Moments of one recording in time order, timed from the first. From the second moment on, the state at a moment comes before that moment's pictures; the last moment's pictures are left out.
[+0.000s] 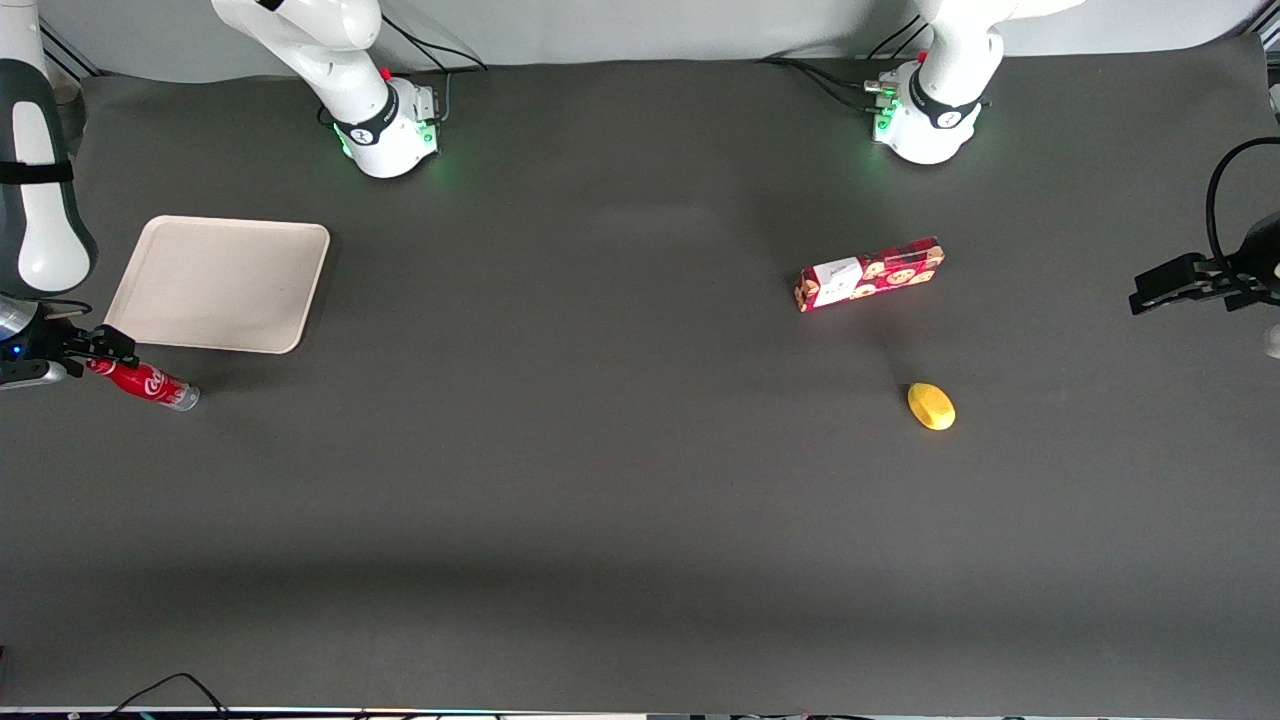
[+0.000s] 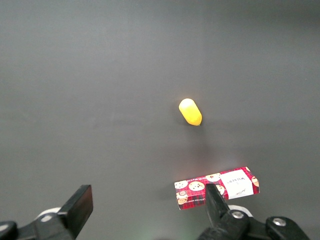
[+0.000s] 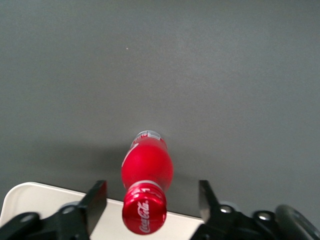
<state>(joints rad) -0.25 0.24 -0.31 -2.11 0.07 2.43 -0.75</state>
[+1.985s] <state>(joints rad) -0.19 -0.13 -0.34 -1.89 -0.12 1.76 -0.46</state>
